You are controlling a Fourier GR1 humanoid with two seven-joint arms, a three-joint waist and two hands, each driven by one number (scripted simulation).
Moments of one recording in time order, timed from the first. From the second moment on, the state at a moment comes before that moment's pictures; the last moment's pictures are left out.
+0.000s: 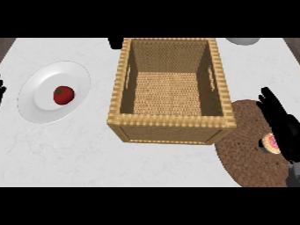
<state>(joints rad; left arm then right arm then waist) -0.13 0.57 0.03 -1.39 0.14 0.23 0.06 -0.04 -0.33 -0.01 -1.54 -0.16 0.01 0.12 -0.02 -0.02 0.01</state>
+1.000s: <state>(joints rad) -0.20 0.50 -0.11 -1.51 0.08 0.11 -0.04 -0.40 -0.22 0.04 -1.48 0.23 -0.51 0.25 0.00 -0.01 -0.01</state>
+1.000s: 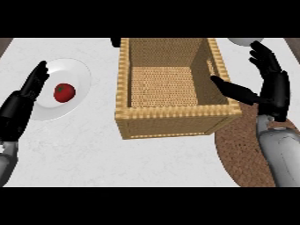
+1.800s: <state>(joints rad) -0.20 0.50 -0.10 -1.53 0.08 0.10 -0.02 -0.59 -0.73 0.16 -1.50 0.13 0.40 0.92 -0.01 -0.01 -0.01</state>
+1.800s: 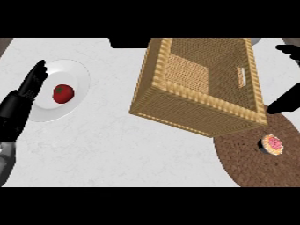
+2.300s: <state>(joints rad) -0.17 0.48 -0.10 -1.55 0.06 0.10 -0.03 -0.56 -0.84 0.13 -1.52 -0.11 0.55 1.00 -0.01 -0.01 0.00</state>
